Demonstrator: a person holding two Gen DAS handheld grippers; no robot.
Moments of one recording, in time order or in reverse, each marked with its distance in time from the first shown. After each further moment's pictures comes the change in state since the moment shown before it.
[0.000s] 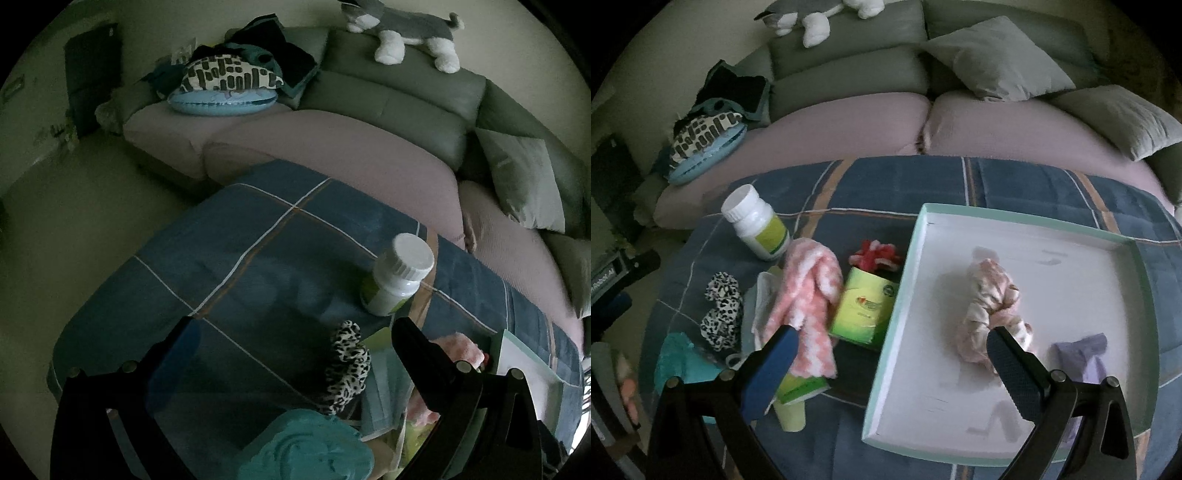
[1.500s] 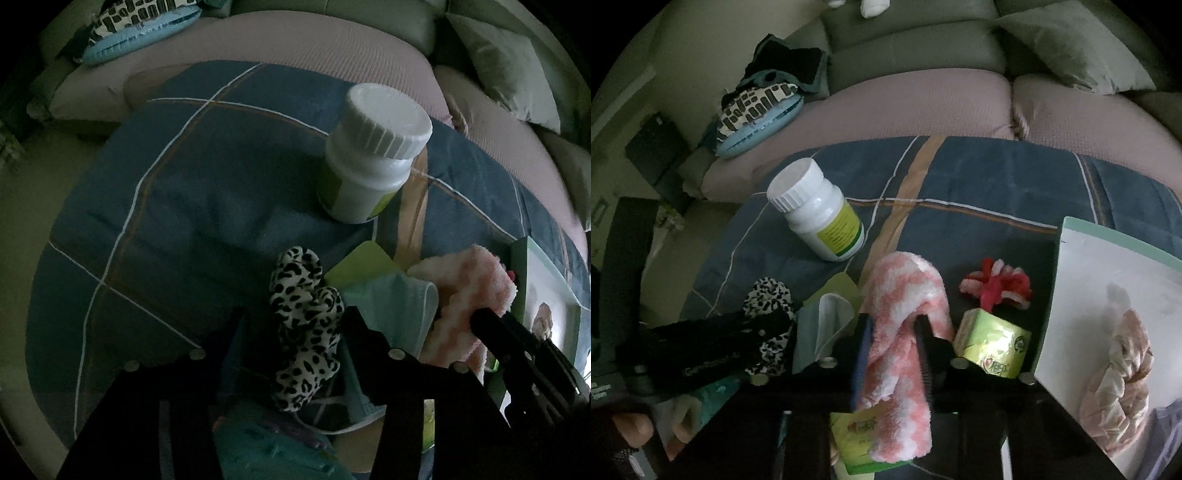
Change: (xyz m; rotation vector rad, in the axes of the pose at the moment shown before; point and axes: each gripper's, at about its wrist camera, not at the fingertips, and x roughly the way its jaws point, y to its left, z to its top) left arm 0.094 -0.057 -0.017 0.218 0.397 -0.062; right arm 0.078 0.056 0.028 -0.095 0.093 0.237
